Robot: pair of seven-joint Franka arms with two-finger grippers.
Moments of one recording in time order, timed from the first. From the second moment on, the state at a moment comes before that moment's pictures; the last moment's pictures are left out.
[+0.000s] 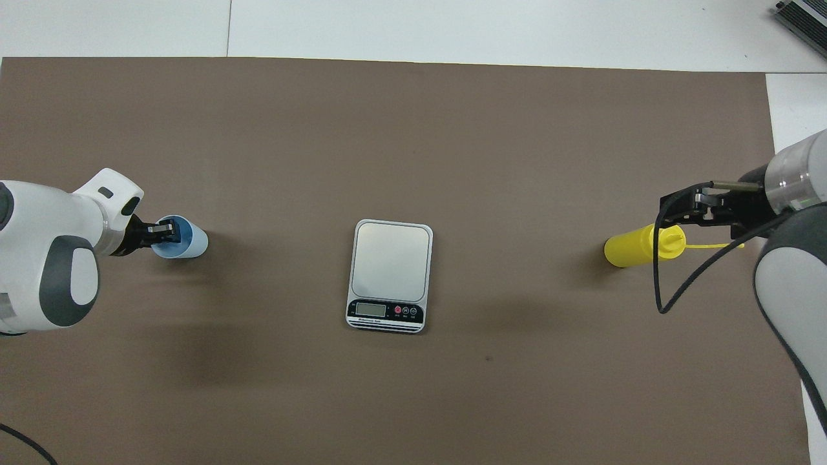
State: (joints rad) left arm 0.18 0.13 -0.18 -2.19 -0.04 2.38 -0.09; right arm -0.05 -0.02 0.10 -1.69 -0.01 1.63 0.22
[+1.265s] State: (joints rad) left arm -0.26 0.13 -0.21 -1.83 -0.05 2.15 -0.56; right arm -0.05 -0.02 0.10 -1.69 -0.01 1.63 0.22
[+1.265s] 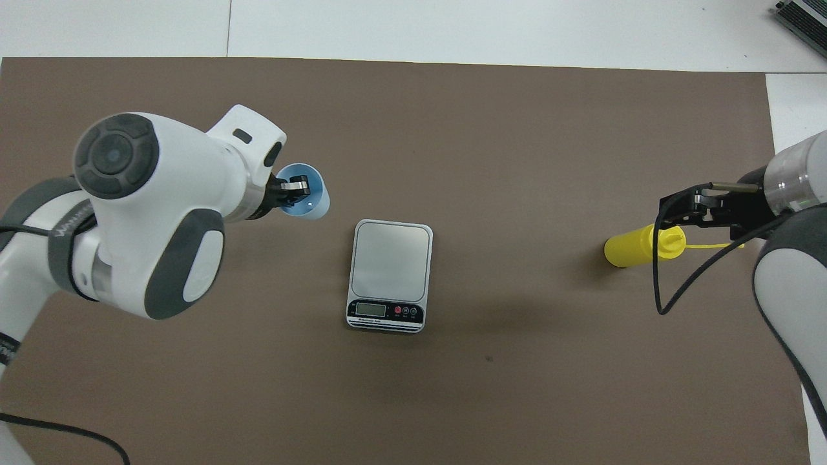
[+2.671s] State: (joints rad) left arm -0.47 0.24 -0.20 -1.96 0.02 2.36 -0.69; right arm -0.05 -0.02 0.10 -1.70 -0.01 1.63 0.22
